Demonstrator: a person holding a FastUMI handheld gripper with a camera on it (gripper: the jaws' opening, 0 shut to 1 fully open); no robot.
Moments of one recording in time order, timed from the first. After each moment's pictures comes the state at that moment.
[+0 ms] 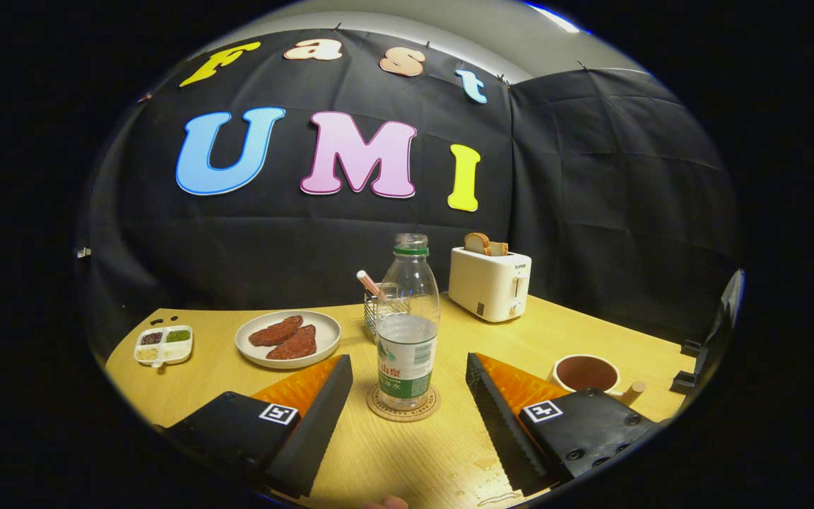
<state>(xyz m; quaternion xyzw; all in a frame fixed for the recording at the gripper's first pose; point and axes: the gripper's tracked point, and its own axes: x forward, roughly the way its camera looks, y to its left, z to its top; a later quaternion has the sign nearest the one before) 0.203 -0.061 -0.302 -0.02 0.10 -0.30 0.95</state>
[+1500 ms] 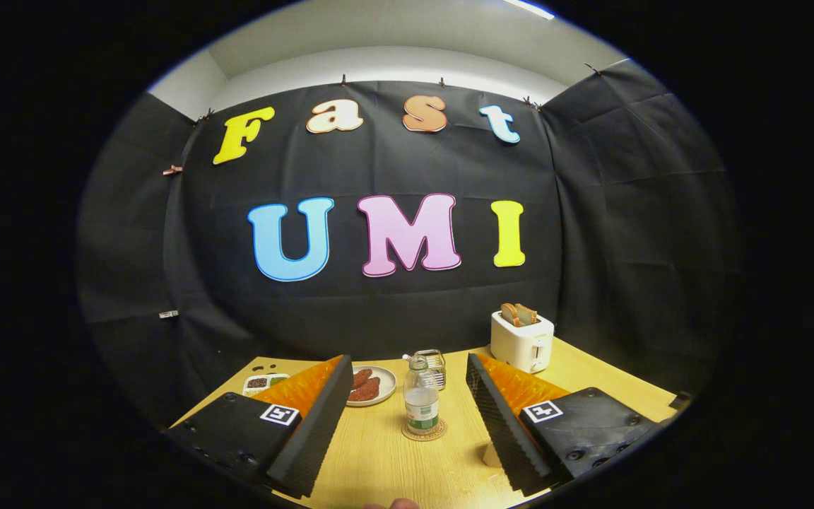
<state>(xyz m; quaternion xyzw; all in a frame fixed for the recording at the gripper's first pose) 0.113 -0.056 -0.096 0.03 0.04 -0.14 0.99</state>
